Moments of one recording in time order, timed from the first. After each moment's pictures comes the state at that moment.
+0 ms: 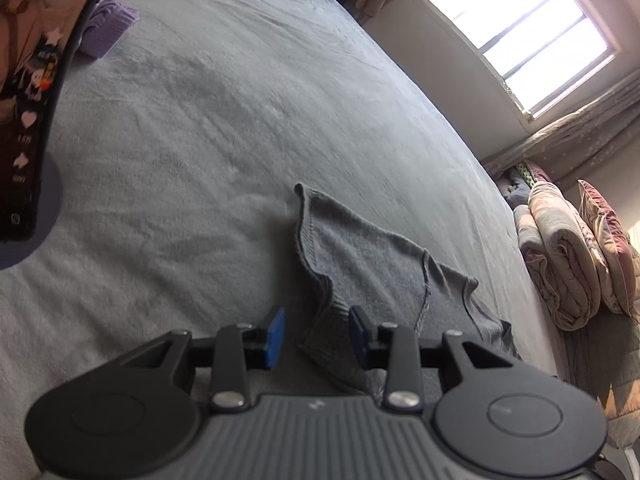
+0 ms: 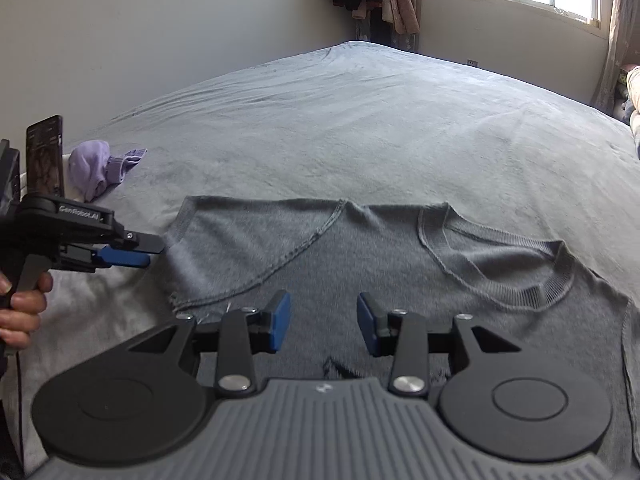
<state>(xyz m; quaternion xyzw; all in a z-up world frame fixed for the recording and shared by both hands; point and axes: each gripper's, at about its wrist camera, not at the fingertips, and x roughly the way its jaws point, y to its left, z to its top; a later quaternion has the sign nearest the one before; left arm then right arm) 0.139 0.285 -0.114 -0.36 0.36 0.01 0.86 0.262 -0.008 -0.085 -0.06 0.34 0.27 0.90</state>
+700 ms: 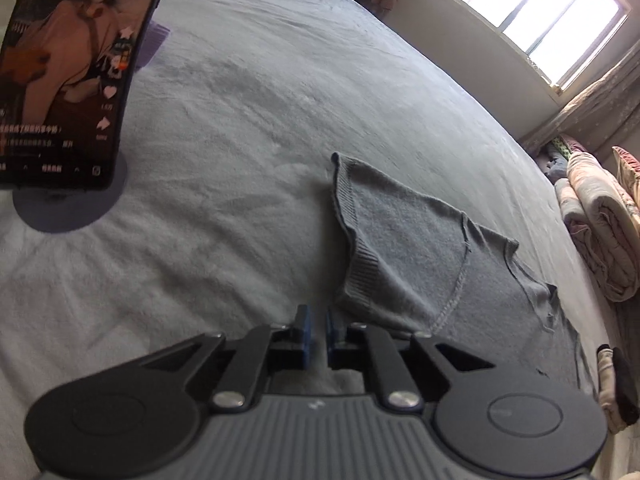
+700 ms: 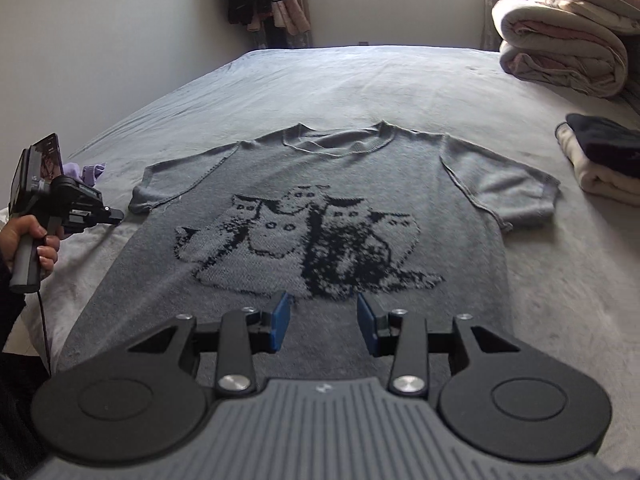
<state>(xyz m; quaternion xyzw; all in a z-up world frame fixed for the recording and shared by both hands) 0.107 0.268 -0.113 -0.30 0.40 0.06 0.87 0.095 -0.176 -0.086 0.04 0.36 0.14 0.92</state>
